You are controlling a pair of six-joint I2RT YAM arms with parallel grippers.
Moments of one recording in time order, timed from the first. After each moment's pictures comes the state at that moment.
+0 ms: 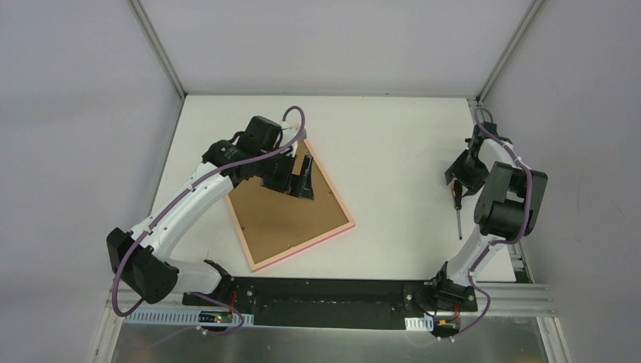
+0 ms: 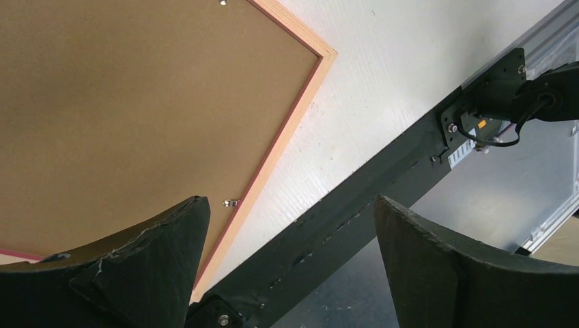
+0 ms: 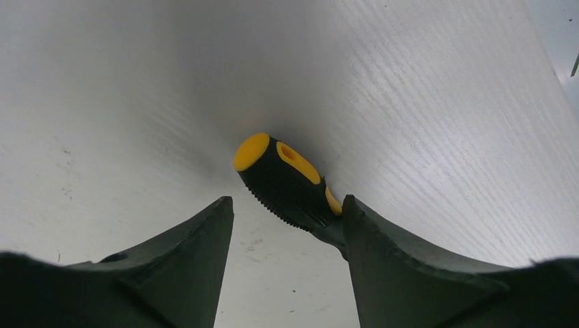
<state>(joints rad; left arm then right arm) -0.58 1.31 1.30 -0.90 0.34 -0.30 -0.26 1.84 1.28 -0.79 0.14 0.48</state>
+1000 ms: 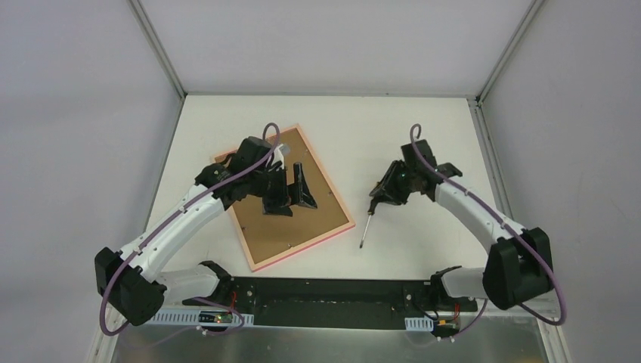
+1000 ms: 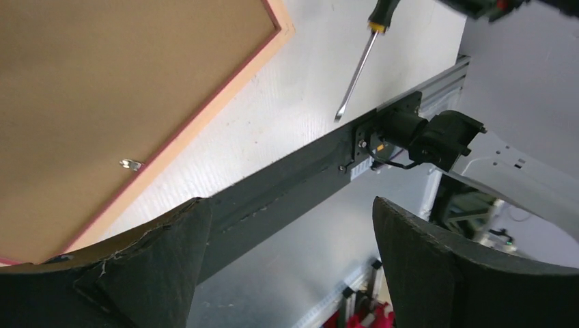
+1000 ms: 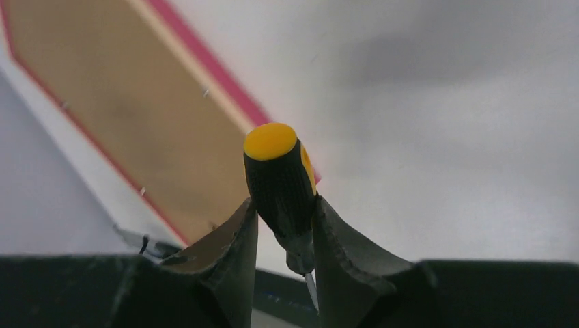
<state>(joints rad) -0.58 1.17 1.13 -0.84 0.39 -0.70 0.30 1.39 0.98 -0.68 -0.16 0.79</state>
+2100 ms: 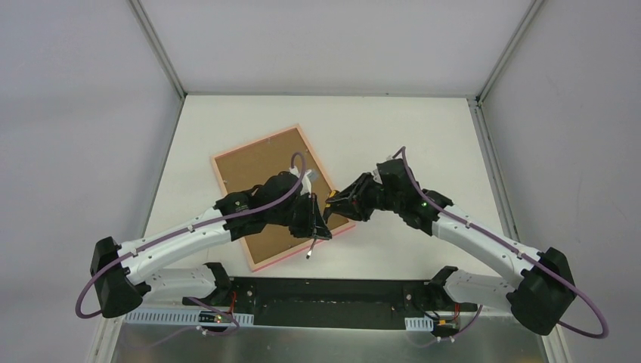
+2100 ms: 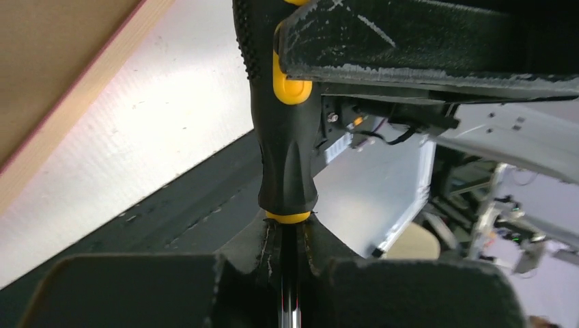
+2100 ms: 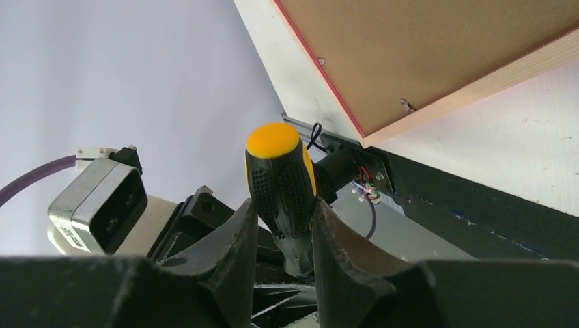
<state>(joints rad) -0.98 1.09 0.89 -0.49 0.21 -1.03 0.76 1.12 0.79 -0.26 -0.35 1.57</state>
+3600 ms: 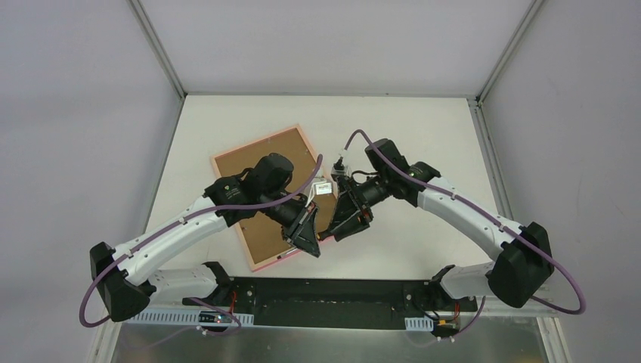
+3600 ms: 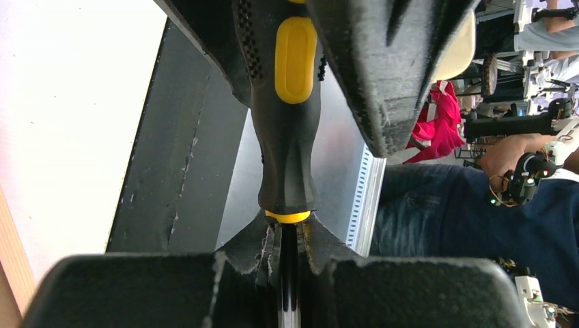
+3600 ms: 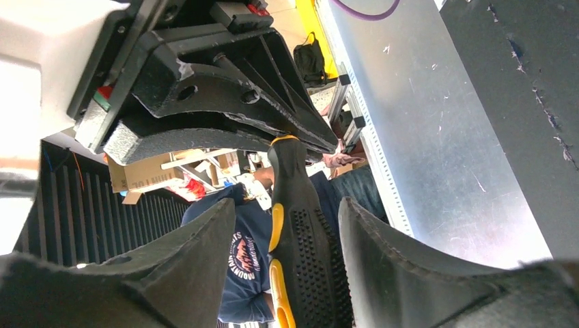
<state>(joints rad) -0.86 1.11 1.06 -0.73 0.86 -0.34 0.71 1.34 1.08 -0.62 -1.24 0.82</state>
